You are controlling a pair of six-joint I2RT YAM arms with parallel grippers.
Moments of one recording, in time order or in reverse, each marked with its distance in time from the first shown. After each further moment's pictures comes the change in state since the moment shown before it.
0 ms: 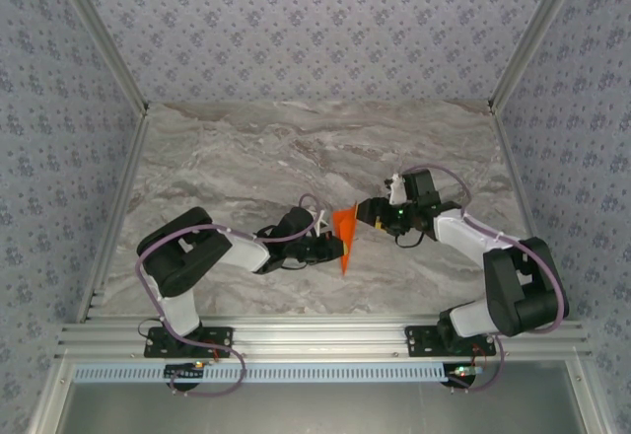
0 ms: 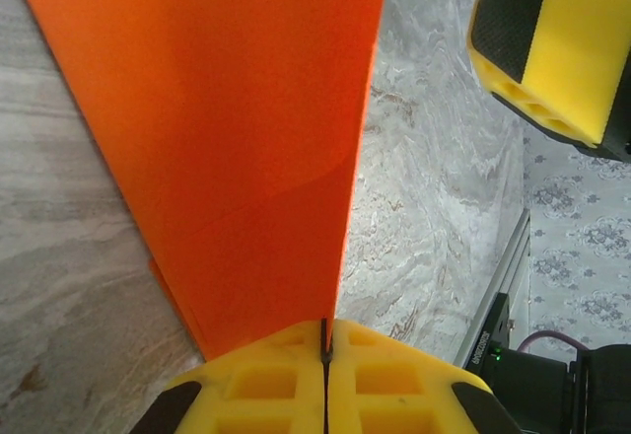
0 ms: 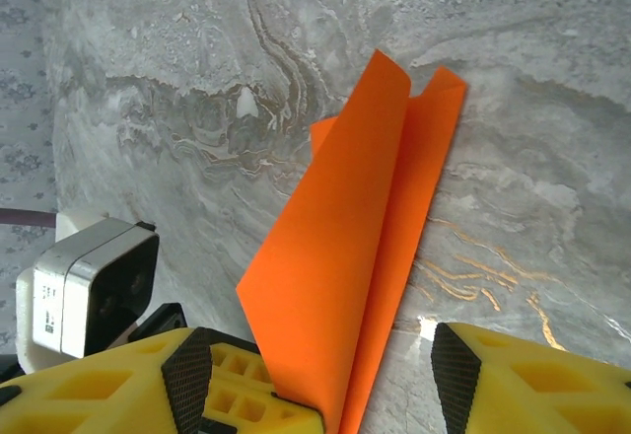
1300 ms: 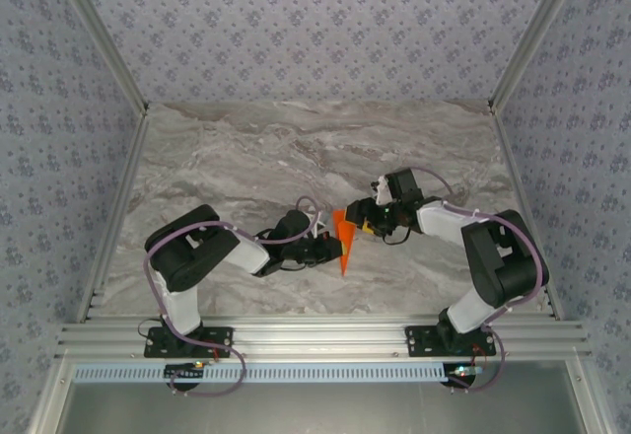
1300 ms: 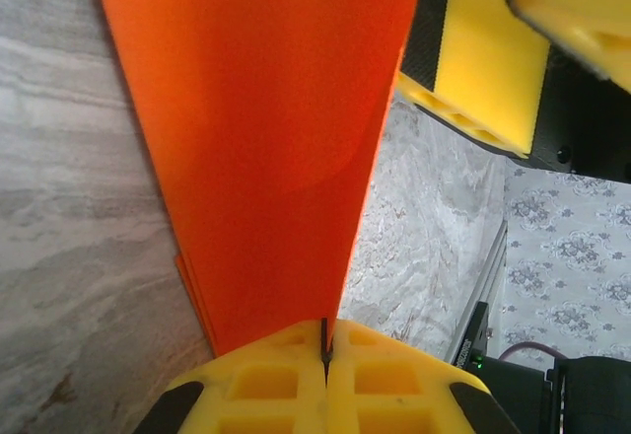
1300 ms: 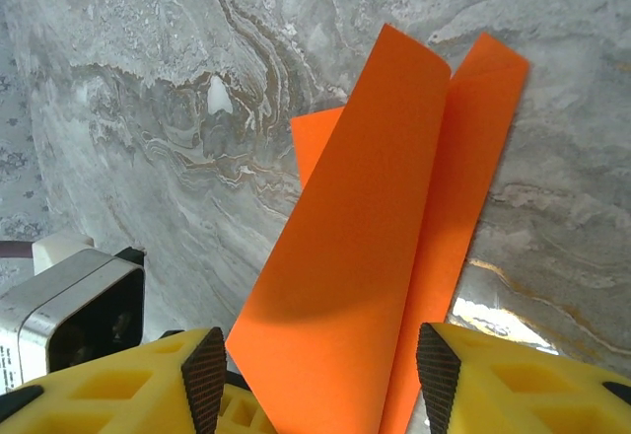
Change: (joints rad) left arm 0.015 0.053 -0.035 0.131 0.023 -0.076; right arm 0.069 0.180 0.060 0.064 0.002 0.079
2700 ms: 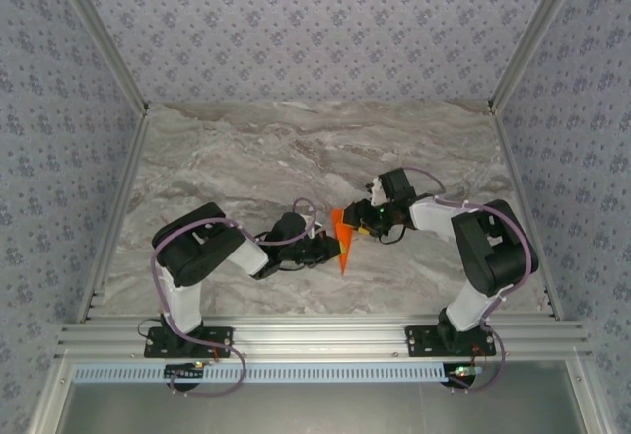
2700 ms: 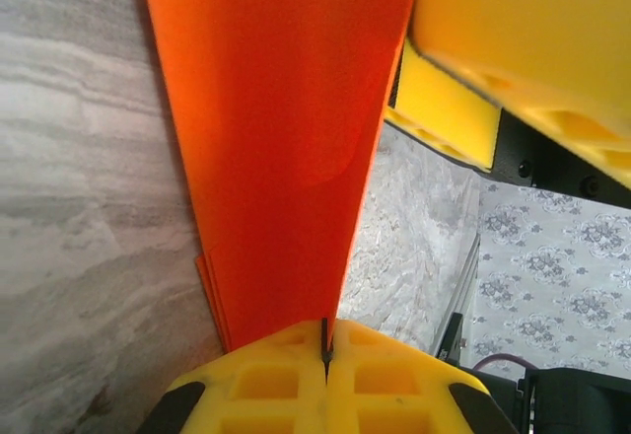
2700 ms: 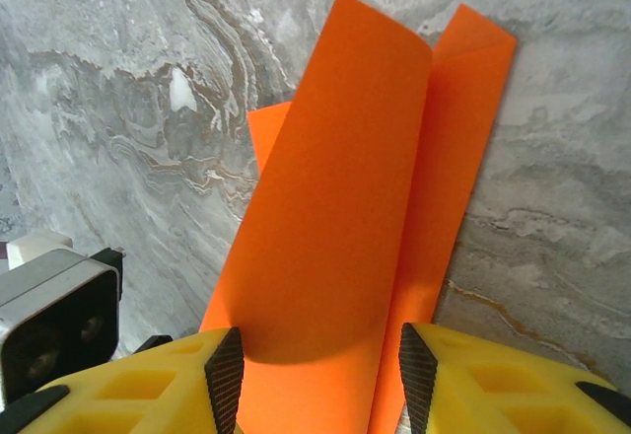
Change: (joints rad) left arm 0.018 0.053 -0.034 0.138 0.018 -0.085; right arm 0.021 0.085 0.038 -0.014 0.011 -0.016
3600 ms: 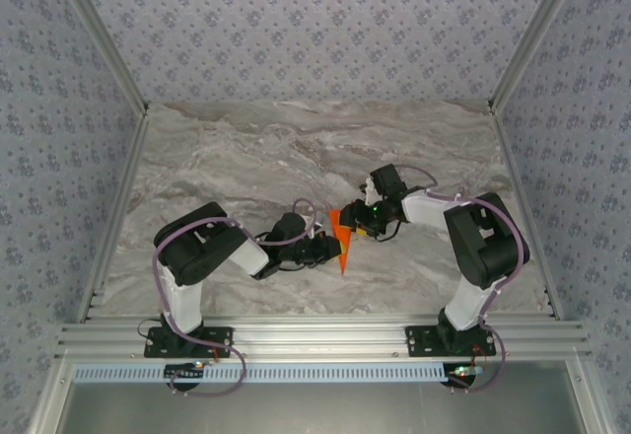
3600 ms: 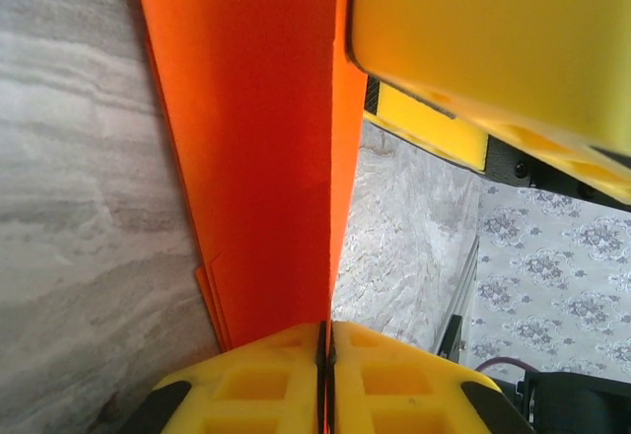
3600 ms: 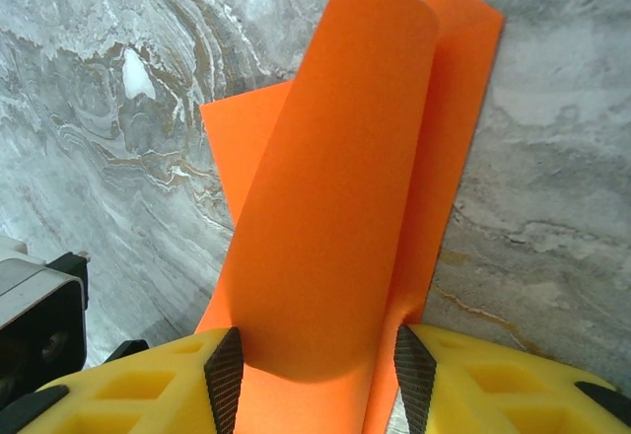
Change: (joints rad) left arm 0.000 0.011 0.000 0.013 0.001 -0.008; right arm 0.032 0.061 0.095 -0.130 0.046 -0.038
